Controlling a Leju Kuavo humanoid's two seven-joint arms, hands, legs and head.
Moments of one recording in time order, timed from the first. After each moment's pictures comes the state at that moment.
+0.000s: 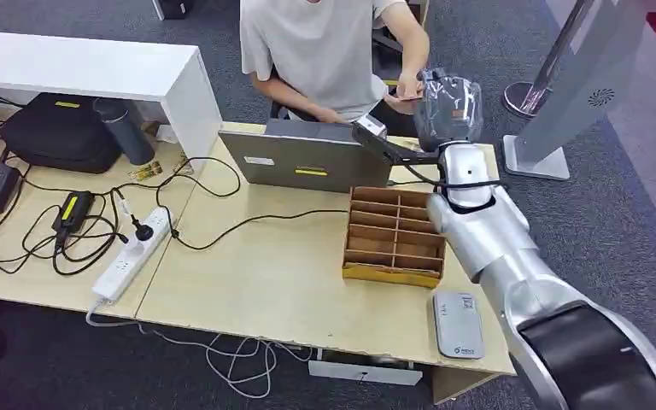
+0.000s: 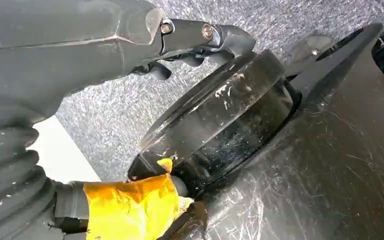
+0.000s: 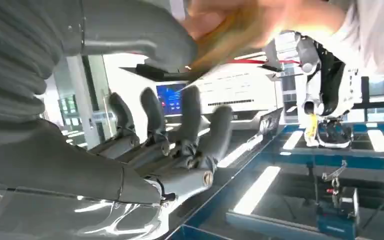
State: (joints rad) left arm -0.05 0.22 -1.30 -0.68 0.83 0.14 0.00; right arm -1.00 0.04 0.52 -0.62 1.33 -0.58 0.16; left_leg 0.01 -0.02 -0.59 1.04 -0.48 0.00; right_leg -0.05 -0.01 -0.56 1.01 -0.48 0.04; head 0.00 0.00
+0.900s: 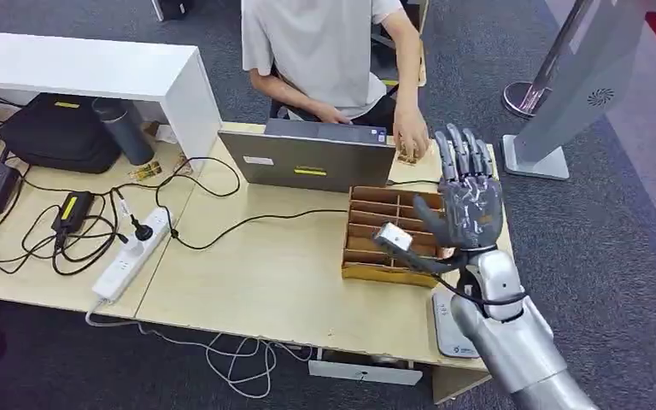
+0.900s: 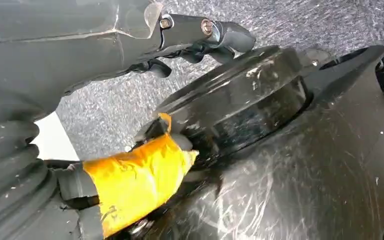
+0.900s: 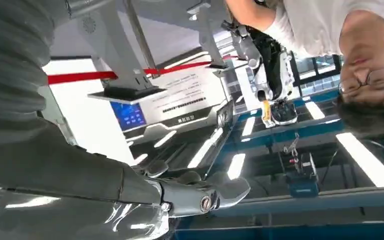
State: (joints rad) left arm 0.03 0.28 -1.32 -0.91 0.97 0.45 -0.05; right arm -0.41 -0.15 0.48 -1.31 1.19 -0.69 -0.05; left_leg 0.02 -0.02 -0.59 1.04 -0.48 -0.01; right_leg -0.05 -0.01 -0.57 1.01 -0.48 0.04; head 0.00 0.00
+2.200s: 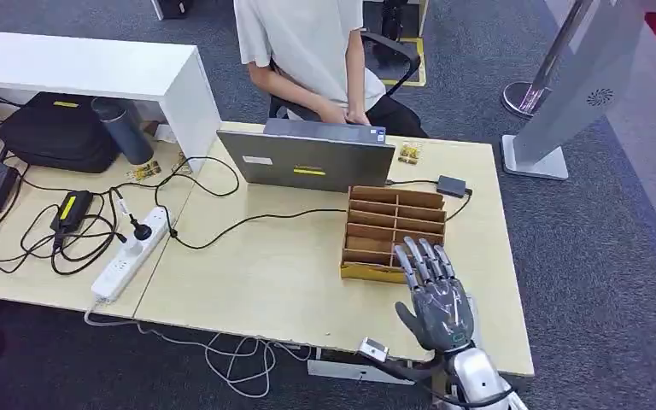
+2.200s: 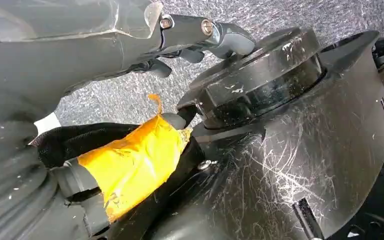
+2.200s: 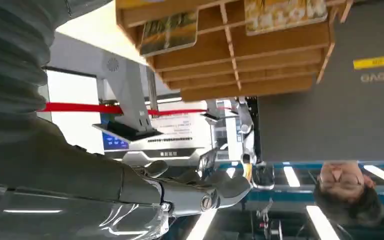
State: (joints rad) left arm 0.02 0.42 -1.46 -1.22 1.11 0.59 -0.14; right arm -0.09 -0.10 0.48 -1.28 1.38 -0.69 -0.08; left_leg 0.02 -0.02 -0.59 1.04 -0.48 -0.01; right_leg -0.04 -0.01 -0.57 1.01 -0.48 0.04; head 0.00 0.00
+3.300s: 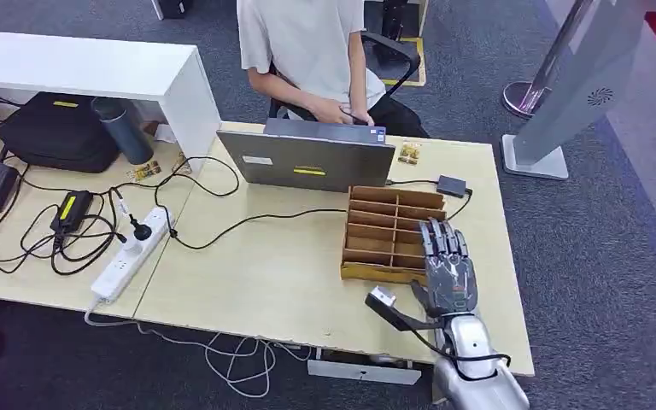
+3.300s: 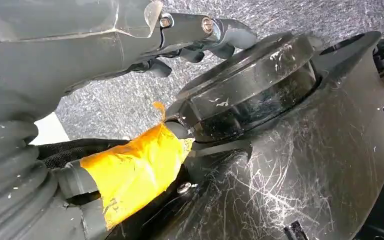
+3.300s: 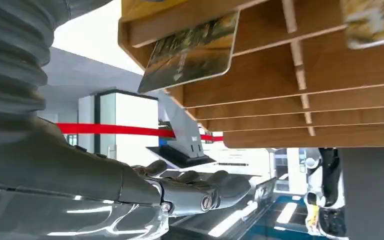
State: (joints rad) left arm 0.00 0.38 -1.46 -1.10 1.12 0.51 -0.12; right arm -0.25 0.02 0.29 -0.97 1.44 -0.69 -0.03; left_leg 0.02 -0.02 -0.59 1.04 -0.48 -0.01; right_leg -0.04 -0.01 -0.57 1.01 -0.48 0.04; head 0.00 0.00
